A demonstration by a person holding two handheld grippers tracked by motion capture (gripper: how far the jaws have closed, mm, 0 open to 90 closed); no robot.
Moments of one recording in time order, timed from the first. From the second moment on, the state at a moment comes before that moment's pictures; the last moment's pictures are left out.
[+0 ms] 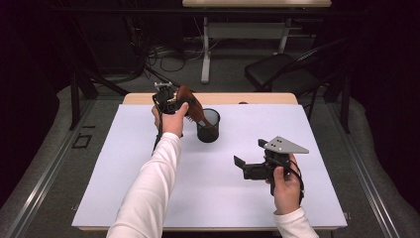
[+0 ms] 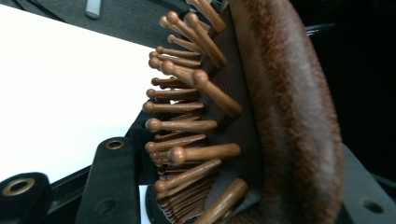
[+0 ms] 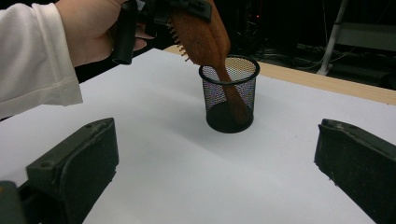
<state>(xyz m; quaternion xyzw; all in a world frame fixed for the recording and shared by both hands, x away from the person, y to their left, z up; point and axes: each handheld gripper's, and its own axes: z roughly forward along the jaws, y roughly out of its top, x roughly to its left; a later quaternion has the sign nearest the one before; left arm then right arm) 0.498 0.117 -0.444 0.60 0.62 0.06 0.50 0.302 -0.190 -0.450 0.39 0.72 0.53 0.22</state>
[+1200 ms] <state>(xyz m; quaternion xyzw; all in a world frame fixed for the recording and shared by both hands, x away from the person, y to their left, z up) 0.490 0.122 -0.451 0.59 0.62 0.07 0.51 0.302 -0.187 -0.452 0.39 0.72 0.53 0.21</state>
